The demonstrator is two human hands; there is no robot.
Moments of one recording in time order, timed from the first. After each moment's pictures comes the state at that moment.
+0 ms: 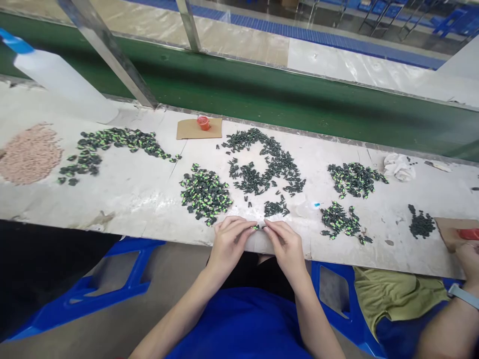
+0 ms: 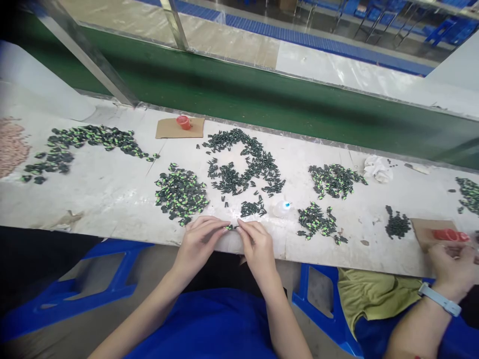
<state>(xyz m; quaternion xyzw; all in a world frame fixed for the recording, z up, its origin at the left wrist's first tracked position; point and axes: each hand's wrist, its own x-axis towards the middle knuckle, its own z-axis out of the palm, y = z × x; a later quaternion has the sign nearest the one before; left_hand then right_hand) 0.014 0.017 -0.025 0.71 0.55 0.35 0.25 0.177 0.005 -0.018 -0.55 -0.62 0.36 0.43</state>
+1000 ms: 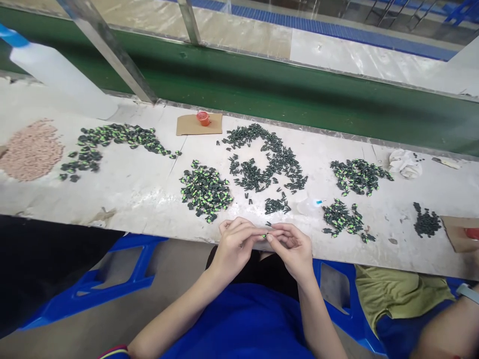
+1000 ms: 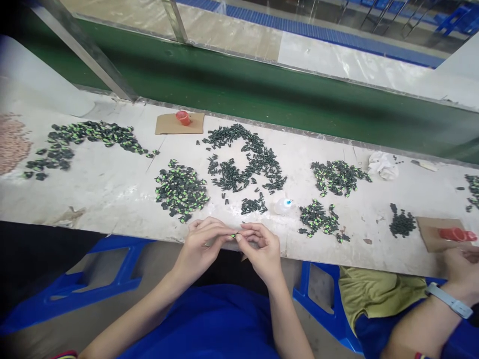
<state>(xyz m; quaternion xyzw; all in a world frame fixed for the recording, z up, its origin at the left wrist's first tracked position) 0.024 0.011 -0.002 0.74 0.50 0.33 0.30 0.179 -0.005 -0.015 -0.54 -0.41 0.53 0.50</state>
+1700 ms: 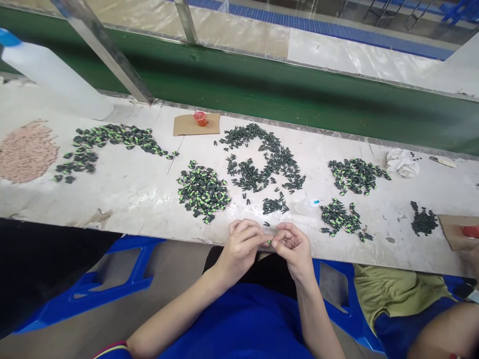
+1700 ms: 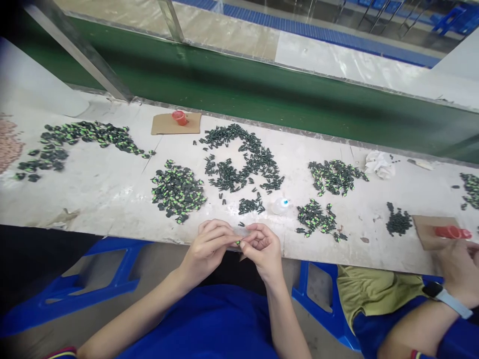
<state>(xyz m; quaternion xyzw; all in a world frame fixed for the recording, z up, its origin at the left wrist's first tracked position) 0.032 0.013 -0.009 0.80 0.40 0.38 0.24 0.188 -0.006 -0.016 -0.51 -0.31 0.61 0.51</state>
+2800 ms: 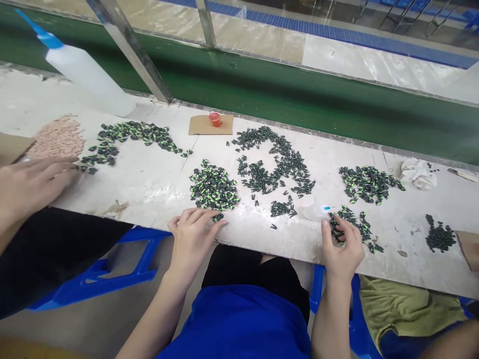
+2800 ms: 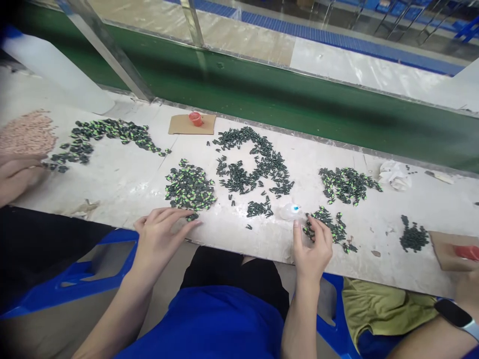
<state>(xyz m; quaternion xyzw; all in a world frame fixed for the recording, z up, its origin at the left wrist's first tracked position) -0.045 0.017 -0.011 0.70 0.67 0.23 0.03 0.255 0.012 -0.019 -0.72 -0.56 -0.04 0.41</state>
